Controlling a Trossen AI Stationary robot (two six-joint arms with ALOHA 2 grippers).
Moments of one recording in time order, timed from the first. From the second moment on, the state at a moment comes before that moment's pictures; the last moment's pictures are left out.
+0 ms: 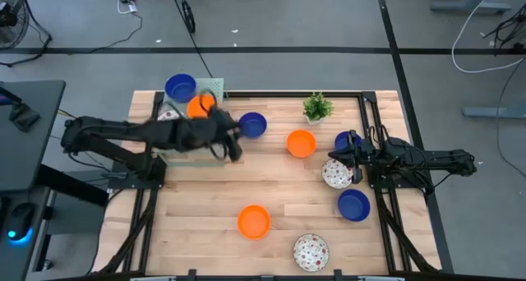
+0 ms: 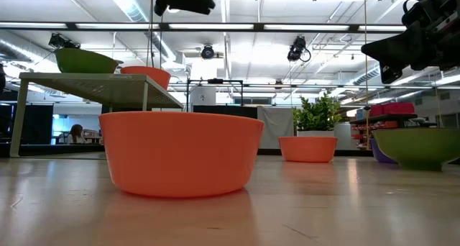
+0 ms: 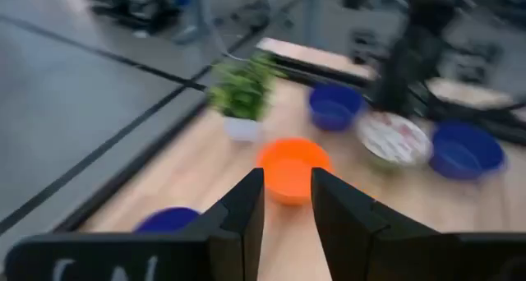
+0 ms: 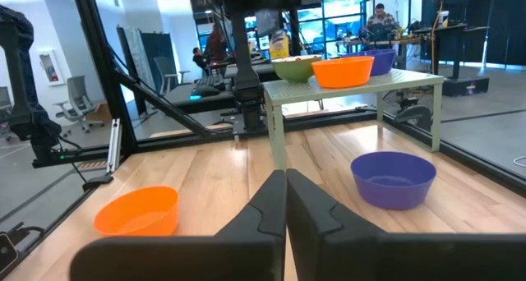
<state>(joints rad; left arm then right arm) -0.07 1.27 1.11 -0.27 -0.51 -0.25 0.00 0.01 0.02 0.03 0.04 0.12</state>
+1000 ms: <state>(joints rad) -0.44 2.03 1.35 0.20 -0.22 -0.14 0.00 0.01 0.02 0.03 0.04 0.12</state>
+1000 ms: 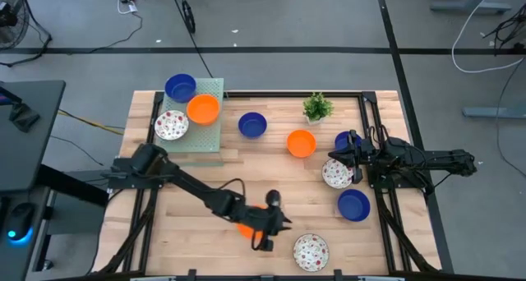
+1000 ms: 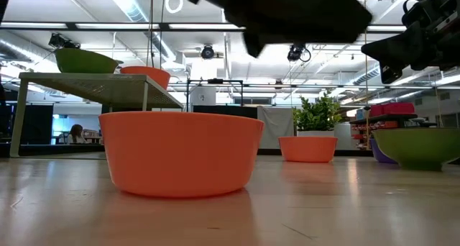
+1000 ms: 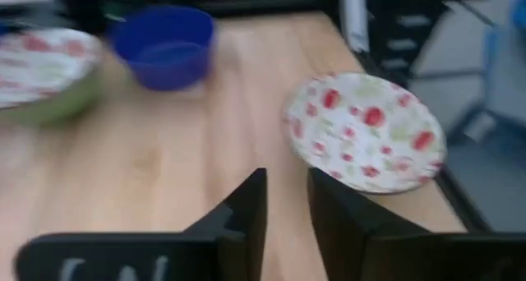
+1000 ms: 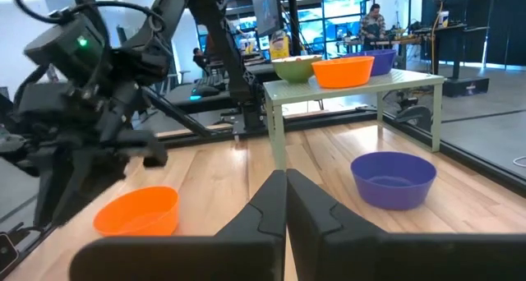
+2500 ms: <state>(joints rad) -0.54 1.99 1.49 -0.04 -0.68 0.19 0.00 0.01 0.02 0.03 0.04 0.12</state>
